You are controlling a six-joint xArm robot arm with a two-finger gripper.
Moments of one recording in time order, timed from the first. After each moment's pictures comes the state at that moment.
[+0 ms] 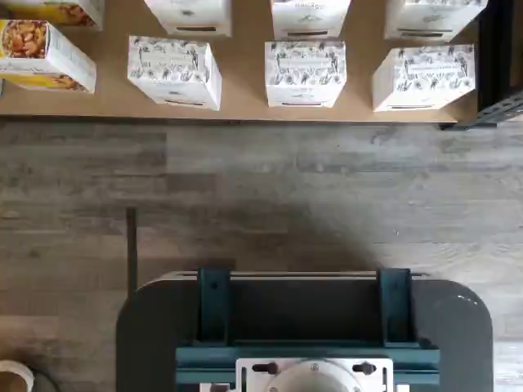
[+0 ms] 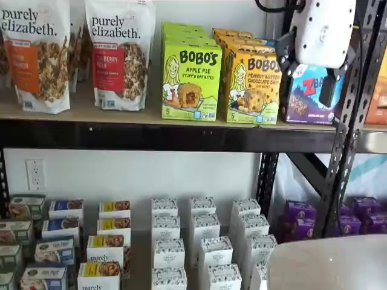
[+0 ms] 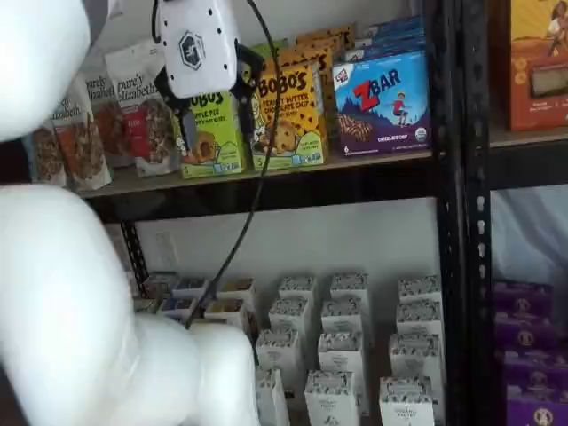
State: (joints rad) arm 0.01 -0.84 -1.15 0.04 2.00 0.03
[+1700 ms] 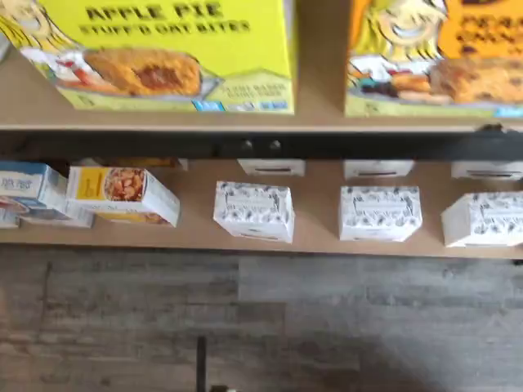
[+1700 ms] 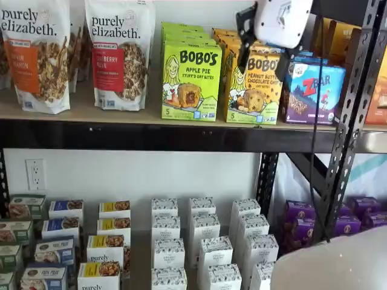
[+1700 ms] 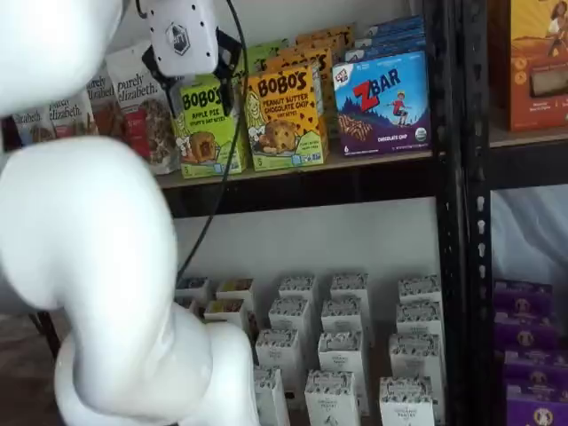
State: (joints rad) arm 0.21 -0.75 -1.17 0.07 1.69 0.22
